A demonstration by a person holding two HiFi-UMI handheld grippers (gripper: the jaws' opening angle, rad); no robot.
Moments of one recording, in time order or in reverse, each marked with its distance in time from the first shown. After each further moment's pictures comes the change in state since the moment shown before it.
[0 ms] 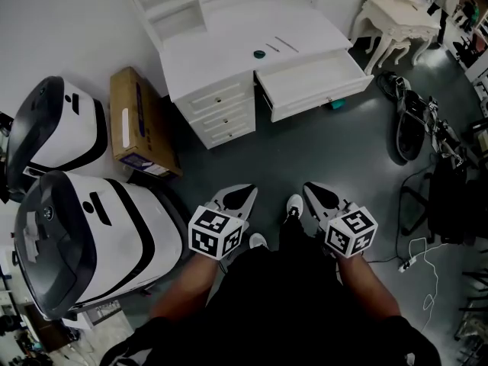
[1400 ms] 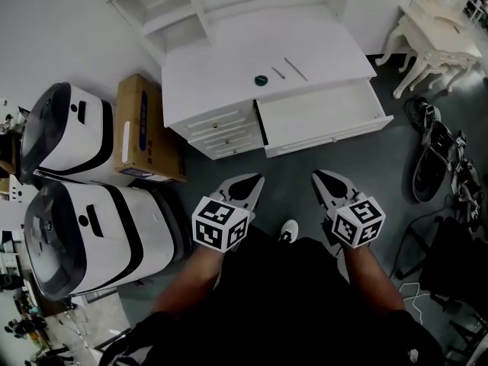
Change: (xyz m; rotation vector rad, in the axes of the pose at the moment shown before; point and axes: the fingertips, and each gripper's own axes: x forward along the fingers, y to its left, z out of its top) left arm 0.188 0.048 0.145 -0.055 -0.021 0.166; right arm 0.093 -0.217 0.120 -0.008 0.011 0.143
